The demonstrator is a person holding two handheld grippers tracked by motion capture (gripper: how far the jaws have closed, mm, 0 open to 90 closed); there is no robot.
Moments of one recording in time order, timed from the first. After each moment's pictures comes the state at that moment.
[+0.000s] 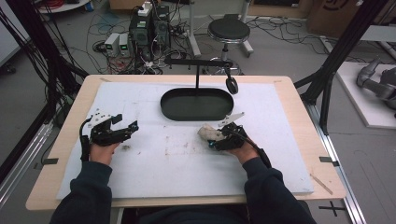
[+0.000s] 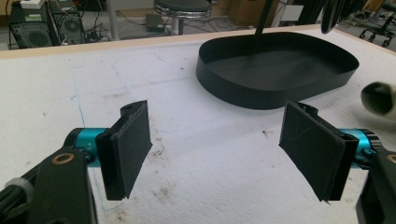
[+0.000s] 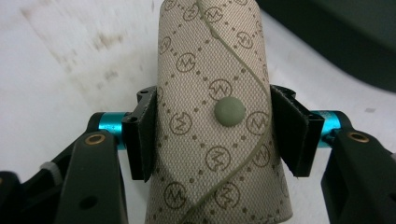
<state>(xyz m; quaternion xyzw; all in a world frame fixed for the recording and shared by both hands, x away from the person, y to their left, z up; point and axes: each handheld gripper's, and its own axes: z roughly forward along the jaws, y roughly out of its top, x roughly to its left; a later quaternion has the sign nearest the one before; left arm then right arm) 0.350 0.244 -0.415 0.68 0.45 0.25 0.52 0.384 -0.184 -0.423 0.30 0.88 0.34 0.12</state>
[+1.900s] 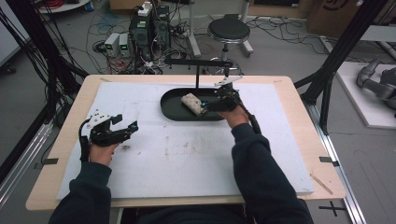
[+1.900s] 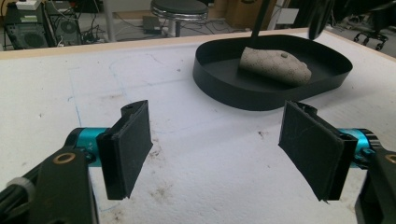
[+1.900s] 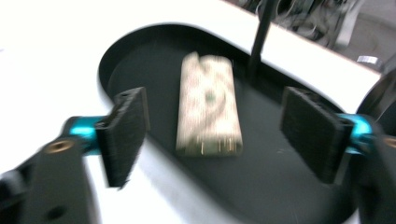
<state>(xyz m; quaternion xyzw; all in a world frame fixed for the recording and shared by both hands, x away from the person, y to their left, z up) 0.348 0.245 -0.415 0.68 0.45 0.25 0.52 0.457 -0.173 -0.355 0.36 0.83 0.40 0.17</state>
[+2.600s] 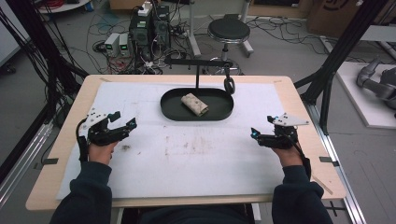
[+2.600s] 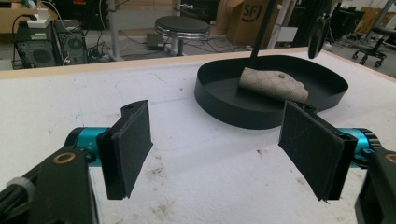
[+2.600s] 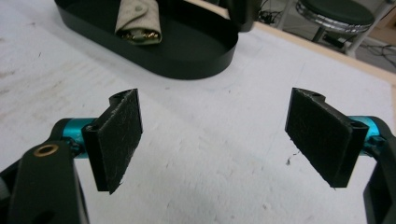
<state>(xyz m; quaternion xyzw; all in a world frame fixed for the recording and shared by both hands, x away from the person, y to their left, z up) 0.345 0.247 -0.407 0.66 0.44 0.27 0.55 0.346 -0.315 -0.394 0.39 0.78 0.41 0.27</state>
